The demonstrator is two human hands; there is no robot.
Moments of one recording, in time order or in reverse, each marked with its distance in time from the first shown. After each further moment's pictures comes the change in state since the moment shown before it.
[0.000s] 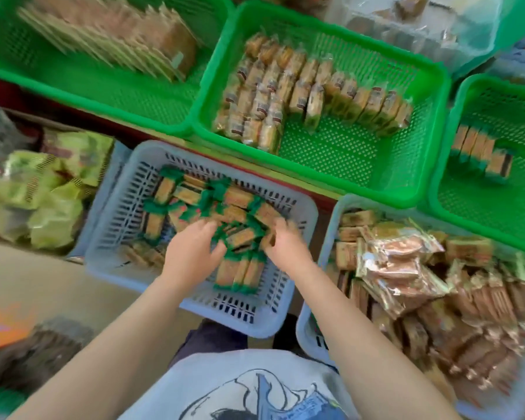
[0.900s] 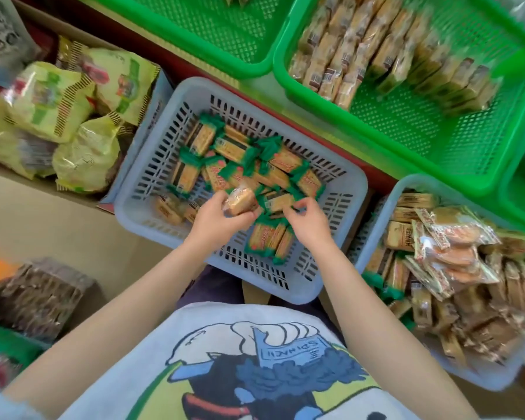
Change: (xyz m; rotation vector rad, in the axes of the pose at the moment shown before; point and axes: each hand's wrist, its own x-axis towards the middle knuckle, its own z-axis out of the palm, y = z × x) left_hand -0.020 -0.069 0.012 -1.040 -0.178 -0.293; right_hand -0.001 -0.061 0.054 0.307 0.082 0.278
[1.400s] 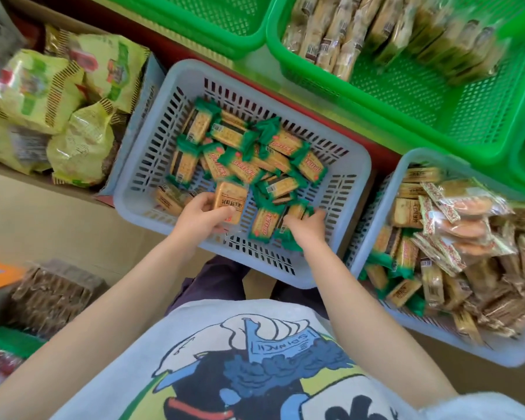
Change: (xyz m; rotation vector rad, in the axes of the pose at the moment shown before) left_hand -0.011 -0.034 -0.019 -0.231 -0.027 -0.172; right_hand 0.011 0.050 0.047 0.390 0.077 0.265
